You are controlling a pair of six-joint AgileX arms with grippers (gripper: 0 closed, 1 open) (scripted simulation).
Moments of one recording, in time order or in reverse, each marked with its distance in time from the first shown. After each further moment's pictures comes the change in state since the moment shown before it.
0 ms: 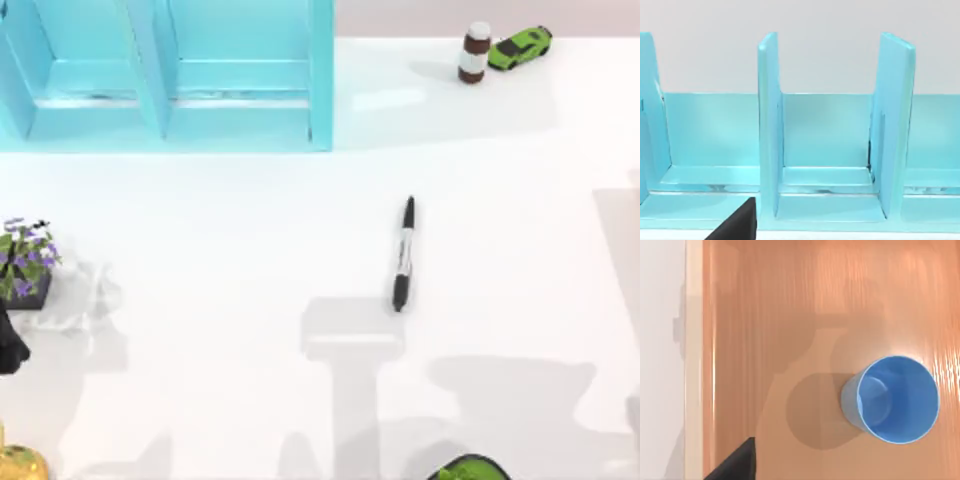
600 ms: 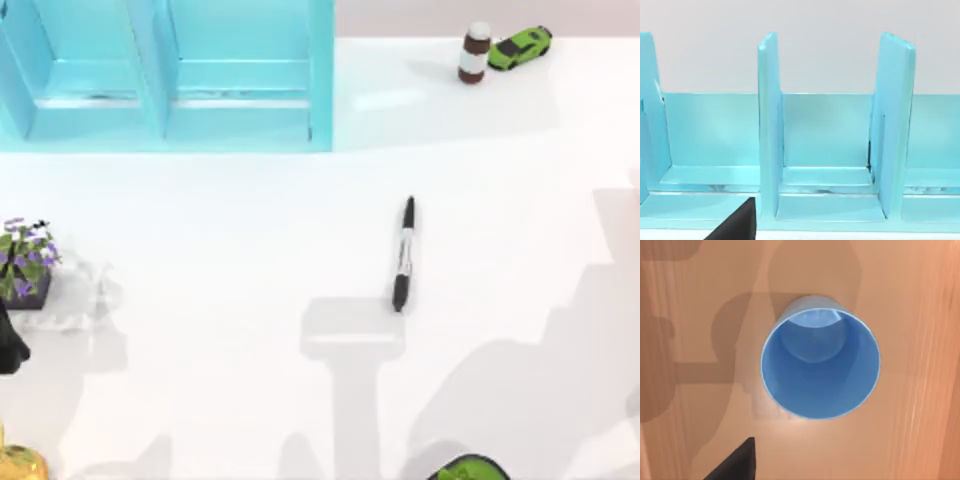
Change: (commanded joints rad) left arm 0.000 0.000 0.000 0.000 0.000 0.000; right arm -0.184 0.655 0.581 -0.453 0.001 -0.175
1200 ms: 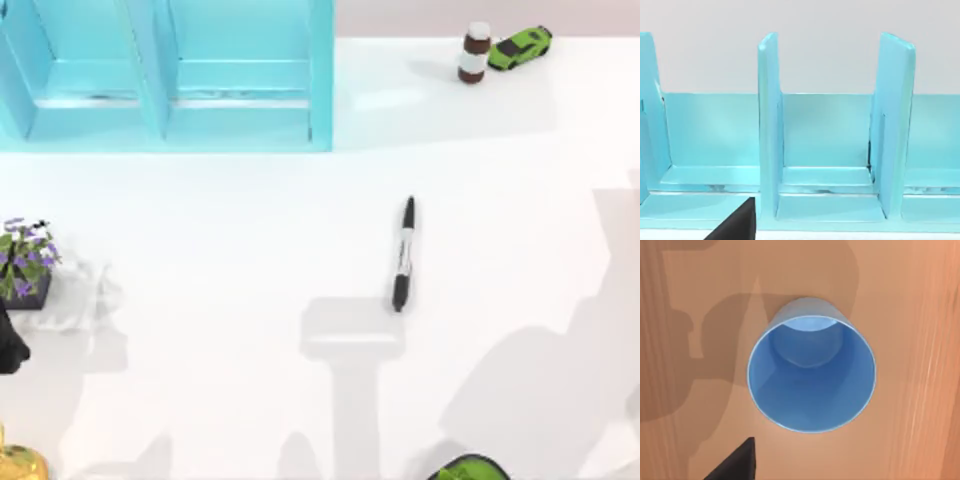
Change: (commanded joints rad) left arm 0.000 0.000 0.000 0.000 0.000 0.000; right arm -0.008 0.046 0.005 0.011 0.000 -0.008
